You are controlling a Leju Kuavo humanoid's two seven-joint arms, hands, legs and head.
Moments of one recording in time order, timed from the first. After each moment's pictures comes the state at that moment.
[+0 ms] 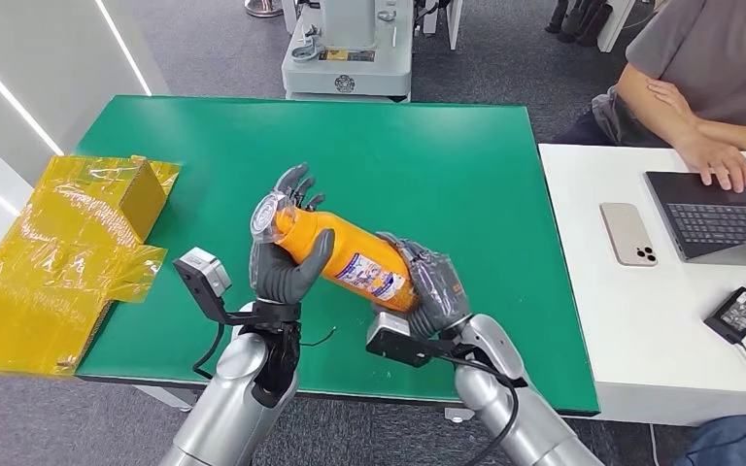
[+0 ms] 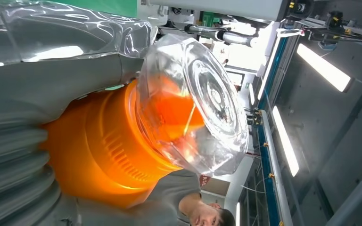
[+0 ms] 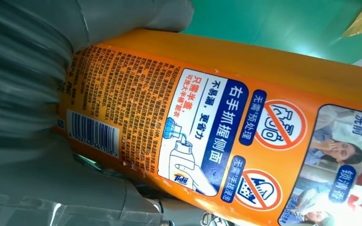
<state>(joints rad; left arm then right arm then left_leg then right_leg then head) -0.34 -0.25 -0.43 -1.16 0.29 0.02 -0.60 -0.45 -0.02 0.61 -0.92 0.69 -0.28 -0.44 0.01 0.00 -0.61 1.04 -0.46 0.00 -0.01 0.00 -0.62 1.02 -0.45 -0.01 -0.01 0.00</state>
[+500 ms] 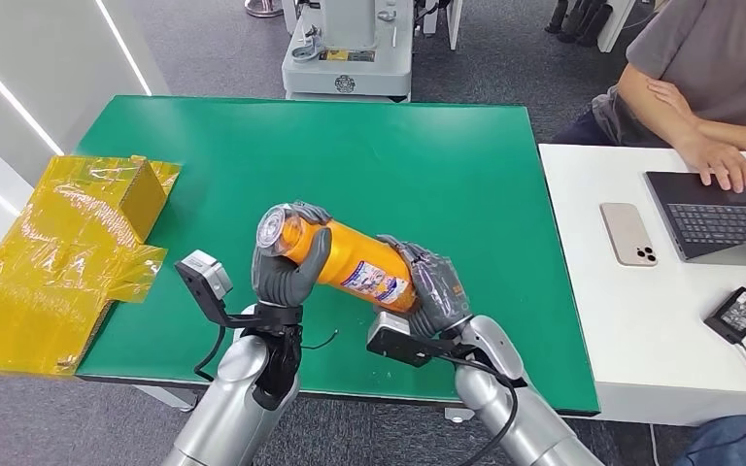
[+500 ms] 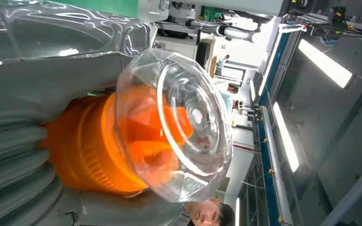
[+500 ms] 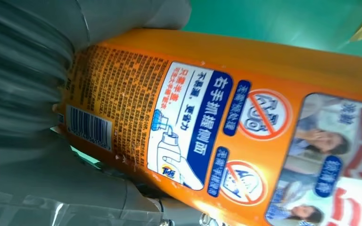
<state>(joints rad) -0.34 -0.25 -0.43 -1.16 0.29 0.01 -0.60 -0.45 -0.02 0.61 -0.90 0.68 -0.29 -0.45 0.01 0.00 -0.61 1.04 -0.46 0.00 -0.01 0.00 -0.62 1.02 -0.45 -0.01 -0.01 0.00</state>
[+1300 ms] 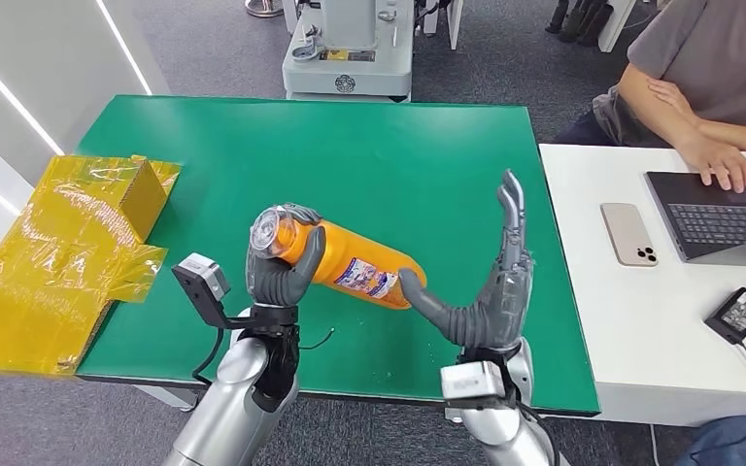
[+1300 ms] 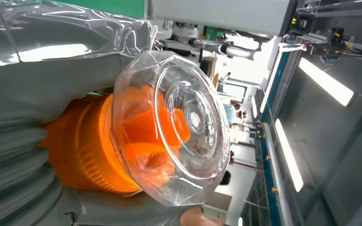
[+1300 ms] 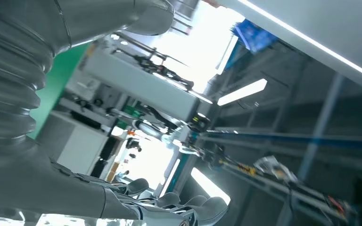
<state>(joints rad) -0.33 -0.25 -0.43 -1.16 0.29 0.09 -0.62 -0.25 0.03 0.57 -1.45 0.34 -0.67 -0.69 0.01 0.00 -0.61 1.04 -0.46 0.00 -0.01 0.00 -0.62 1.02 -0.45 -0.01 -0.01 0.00</state>
